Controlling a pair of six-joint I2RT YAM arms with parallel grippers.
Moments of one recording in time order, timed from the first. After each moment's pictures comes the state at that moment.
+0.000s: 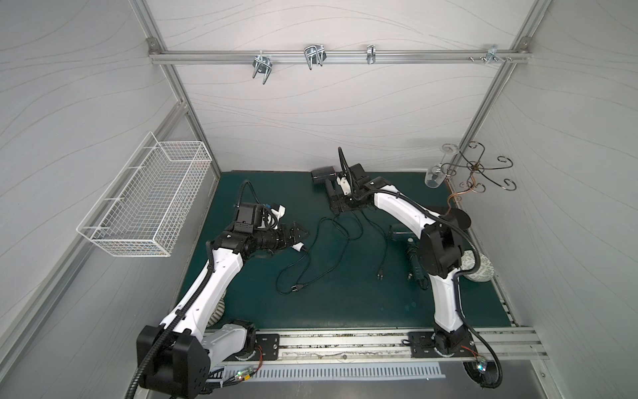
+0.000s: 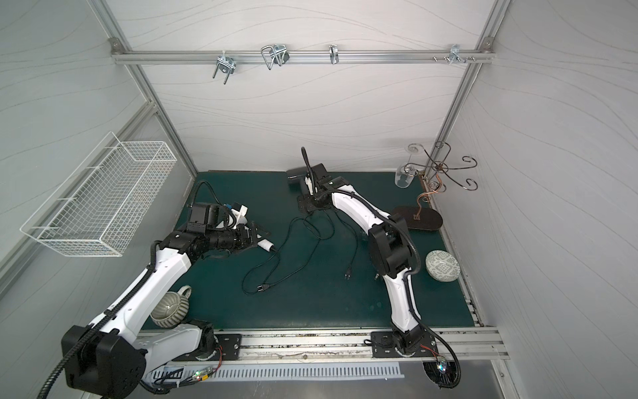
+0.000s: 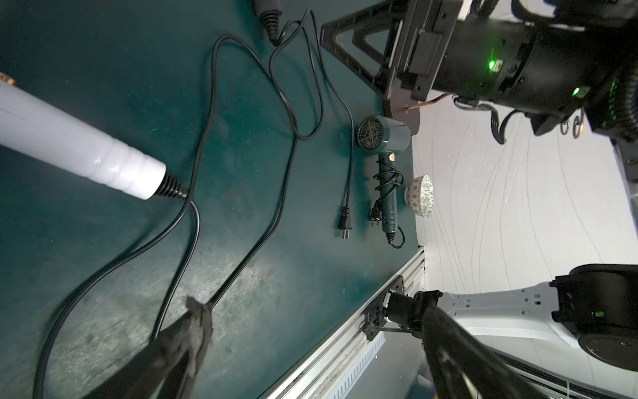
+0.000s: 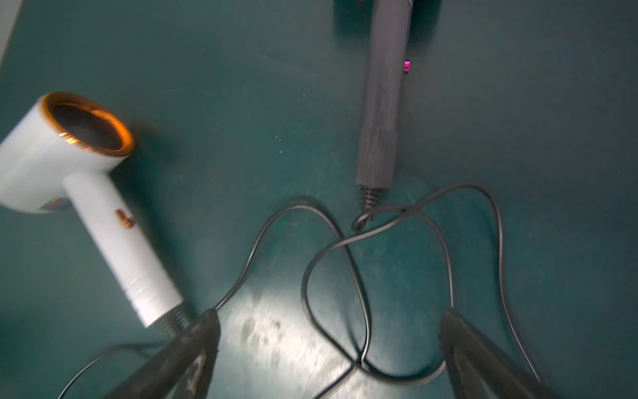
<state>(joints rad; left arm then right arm) -0.17 1.13 0.91 -0.66 0.68 -0.53 0.61 2.16 1.94 -0.77 -0.12 0.20</state>
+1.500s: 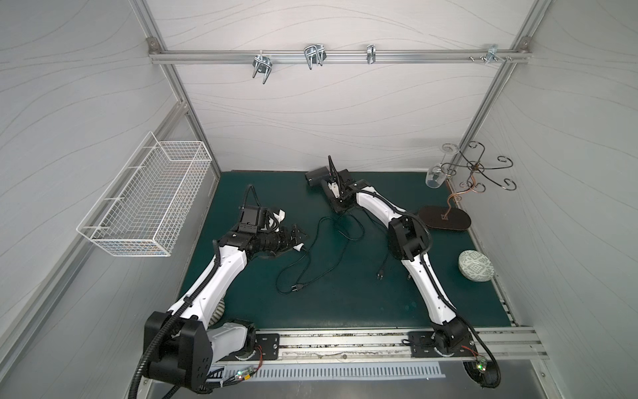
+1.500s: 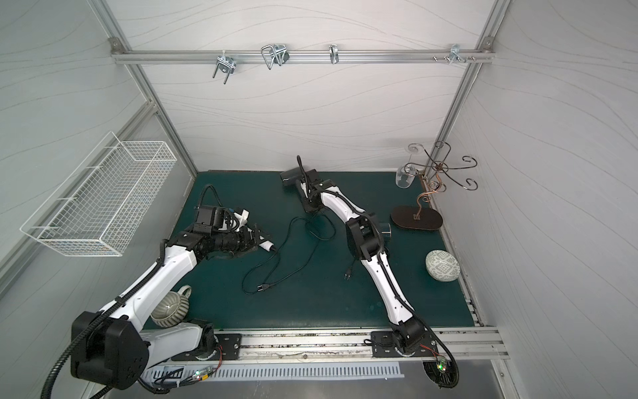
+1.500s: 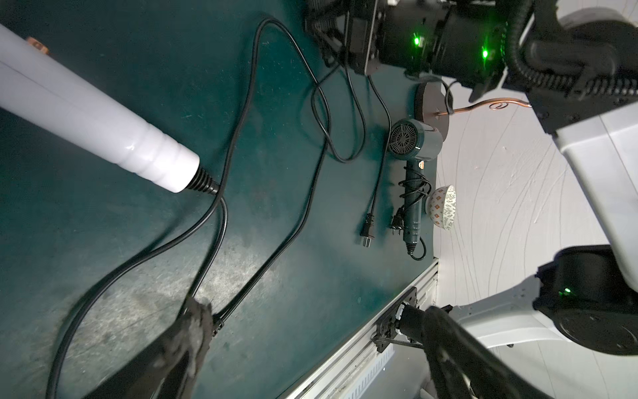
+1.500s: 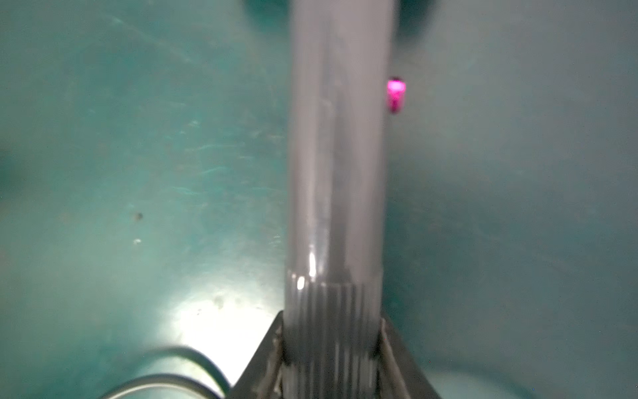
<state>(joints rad) -0.17 1.19 0.87 -0.61 0.64 -0.55 0.59 2.62 2.38 -0.81 -0.07 0.06</state>
